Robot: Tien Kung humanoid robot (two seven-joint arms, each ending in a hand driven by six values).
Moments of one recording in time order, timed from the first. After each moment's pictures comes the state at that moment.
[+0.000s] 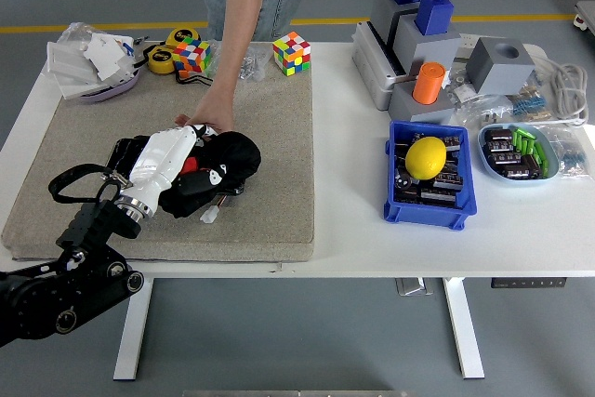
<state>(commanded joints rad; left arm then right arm) -0.56 0.38 -0.45 -1.10 1.61 0.65 0.06 0.11 -0.45 1.08 0.43 -0.59 -0.17 -0.17</state>
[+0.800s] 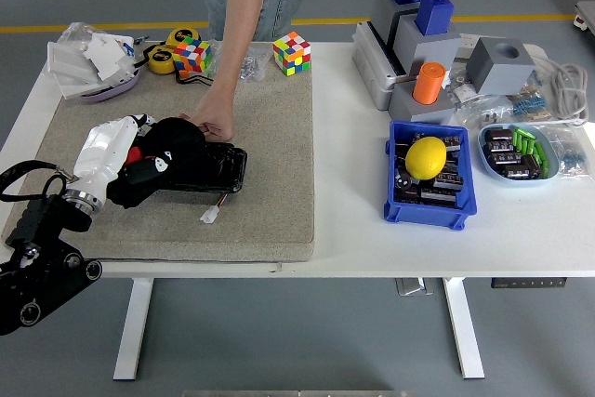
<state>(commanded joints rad) -0.49 0.46 -0.61 -1.02 1.62 0.65 0.04 0.10 -0.45 1.10 0.44 -0.60 -0.17 -0.17</state>
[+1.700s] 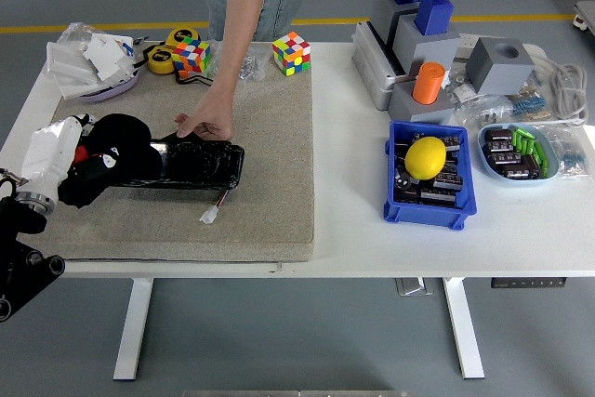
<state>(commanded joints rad) -0.45 0.49 -0.70 -0.93 1.61 0.65 0.02 0.10 -0.45 1.10 0.44 -0.60 -0.17 -0.17</state>
